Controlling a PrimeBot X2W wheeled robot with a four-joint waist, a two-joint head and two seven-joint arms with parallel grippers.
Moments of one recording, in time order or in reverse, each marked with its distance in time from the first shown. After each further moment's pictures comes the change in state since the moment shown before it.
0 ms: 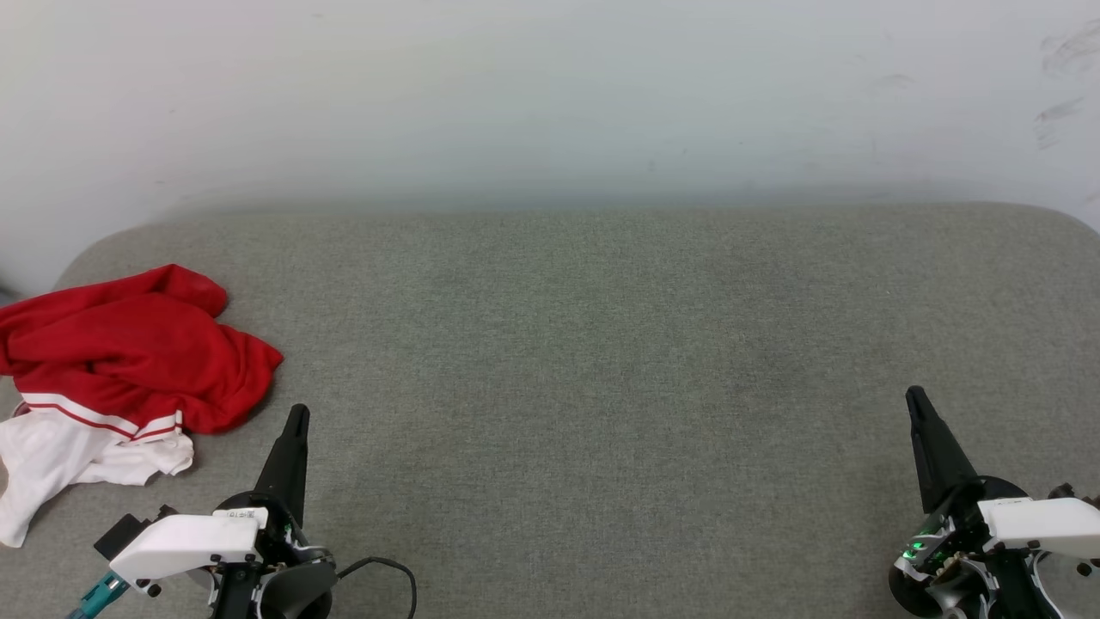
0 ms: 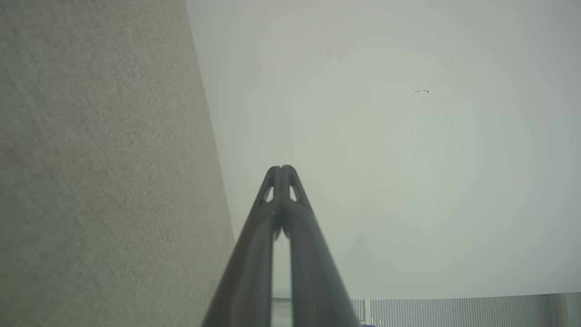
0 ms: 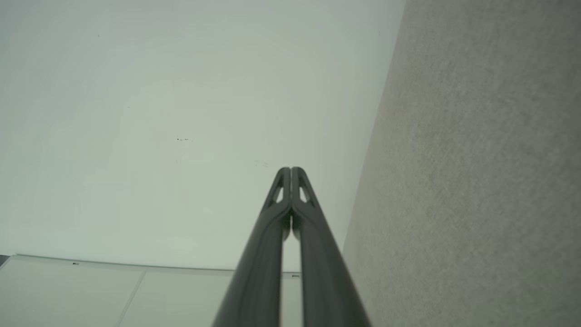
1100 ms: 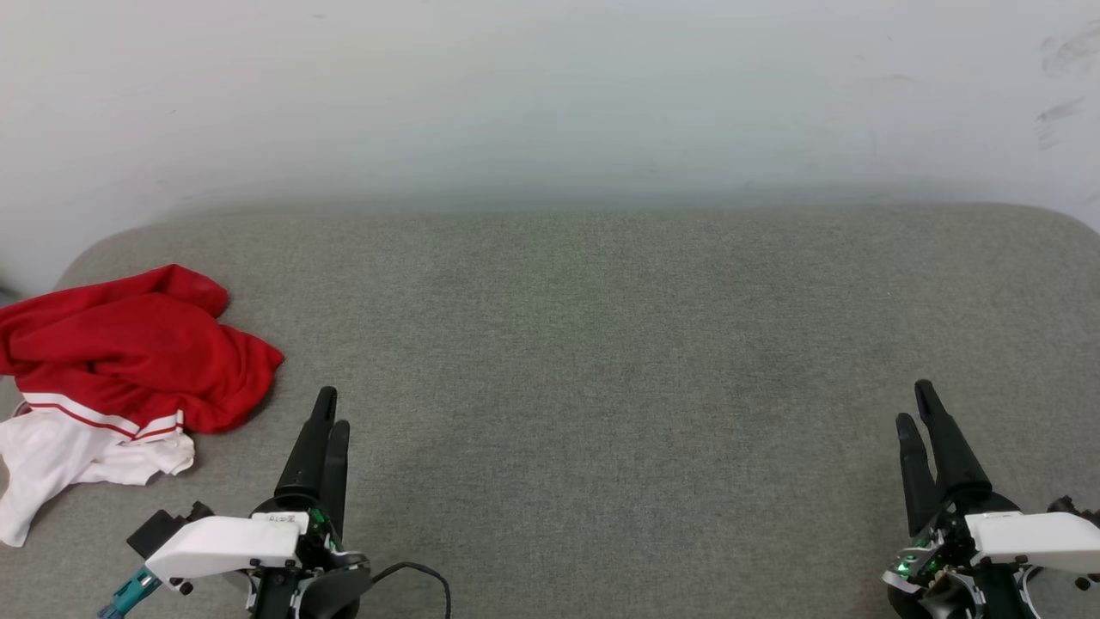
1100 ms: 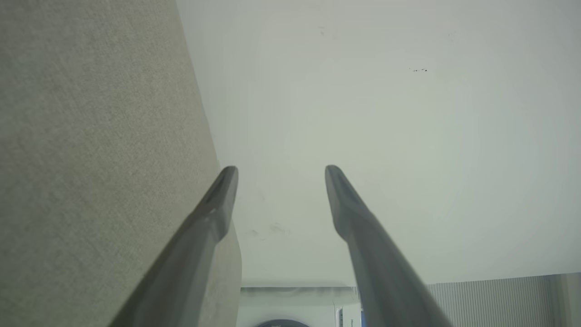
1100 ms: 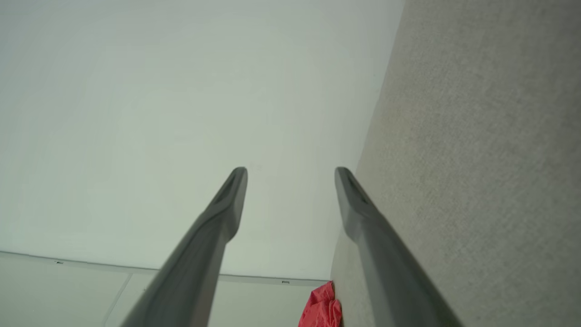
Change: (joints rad) left arm 0.031 -0.002 -0.099 -0.058 0.012 0.002 -0.069; right arm 0.044 0.002 0.039 -0.050 -0.041 0.000 -0.075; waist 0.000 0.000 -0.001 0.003
